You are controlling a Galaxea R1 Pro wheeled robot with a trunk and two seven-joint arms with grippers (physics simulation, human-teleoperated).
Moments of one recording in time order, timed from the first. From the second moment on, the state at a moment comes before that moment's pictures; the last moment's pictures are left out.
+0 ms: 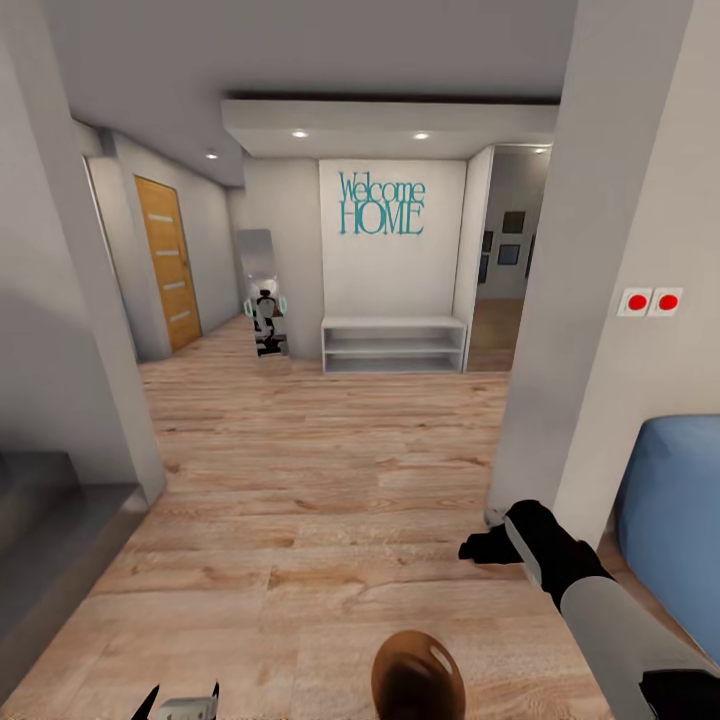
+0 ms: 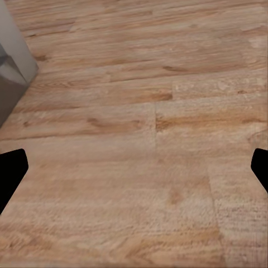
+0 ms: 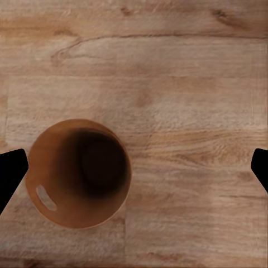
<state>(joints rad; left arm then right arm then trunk) -0.13 0.08 -0.06 -0.47 -0.02 -0.58 0.18 -0.77 -0.10 0.07 -0.58 -0.01 0.86 0.19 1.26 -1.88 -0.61</state>
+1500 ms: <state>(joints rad) -0.13 0.08 -0.06 -0.47 -0.02 -0.58 0.18 -0.77 -0.09 0.08 -0.57 0.00 0.86 0.19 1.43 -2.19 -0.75</state>
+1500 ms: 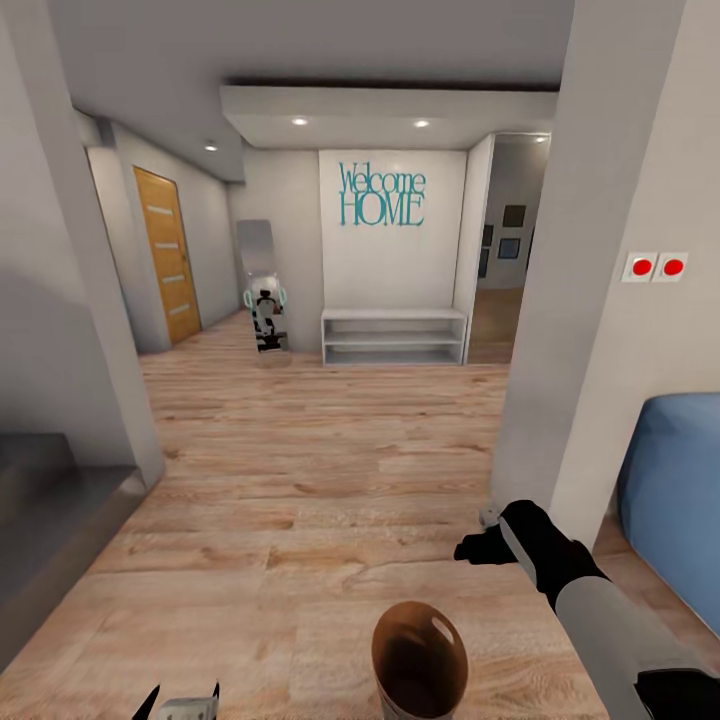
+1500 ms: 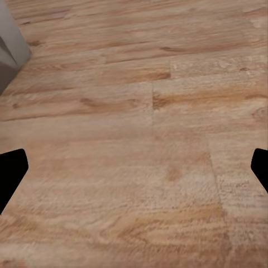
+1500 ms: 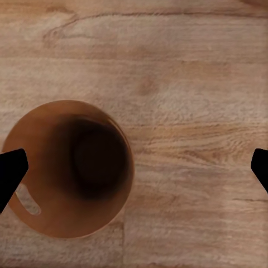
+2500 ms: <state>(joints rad) -0.13 0.08 -0.06 -0.47 -0.02 -0.58 0.17 -0.77 -0.09 0.08 -0.58 0.00 0.86 0.19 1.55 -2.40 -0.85</state>
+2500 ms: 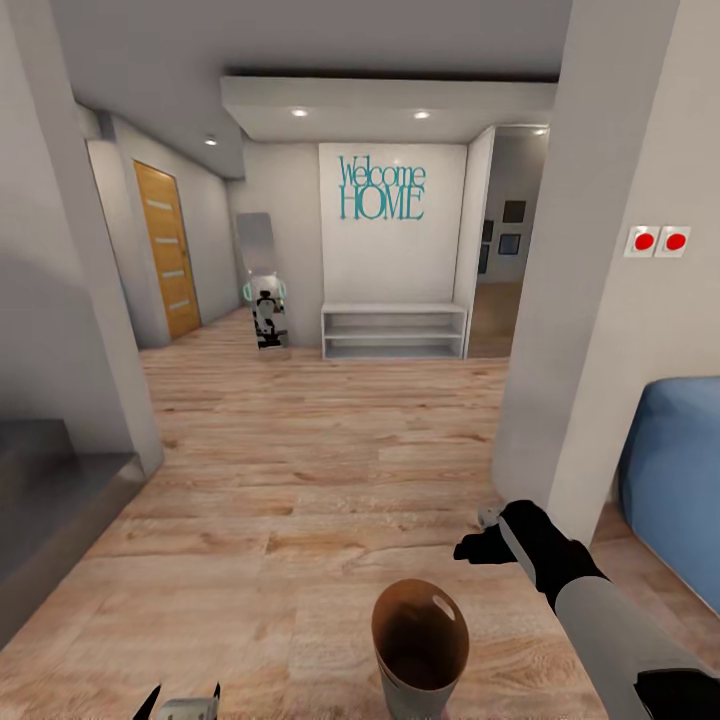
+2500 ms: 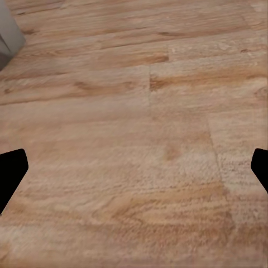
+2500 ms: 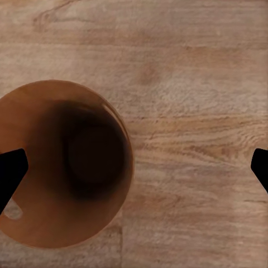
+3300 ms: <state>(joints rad) -0.22 0.08 -0.05 -0.48 0.00 -0.48 0.17 -0.77 -0.09 0.09 -0.58 -0.01 0.86 0.19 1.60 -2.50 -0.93</state>
